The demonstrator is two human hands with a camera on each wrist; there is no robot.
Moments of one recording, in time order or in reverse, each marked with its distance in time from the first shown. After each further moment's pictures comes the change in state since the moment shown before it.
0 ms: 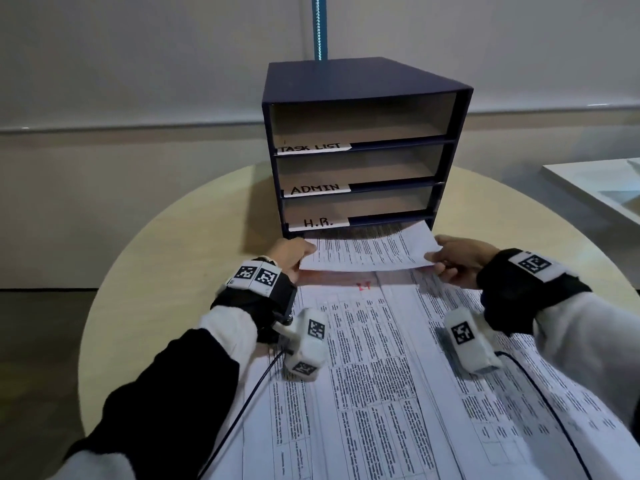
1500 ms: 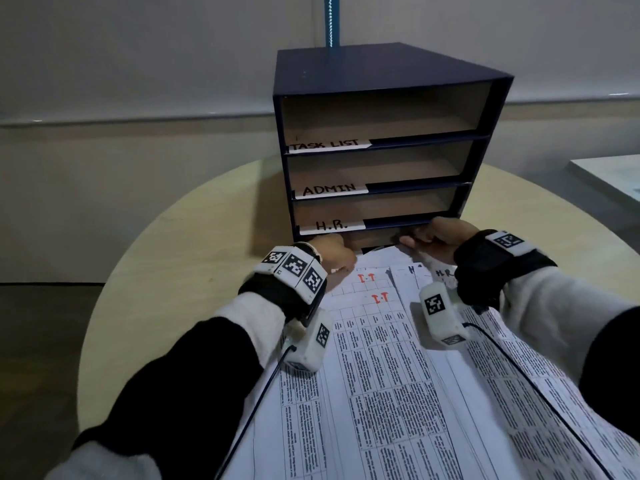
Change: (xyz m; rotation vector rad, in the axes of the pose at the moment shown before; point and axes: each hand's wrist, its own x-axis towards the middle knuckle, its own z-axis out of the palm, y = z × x) left_hand 0.004 0.021 0.020 1.194 -0.212 0.235; right_hand 0.059 -0.026 0.047 0.290 0.007 -0.033
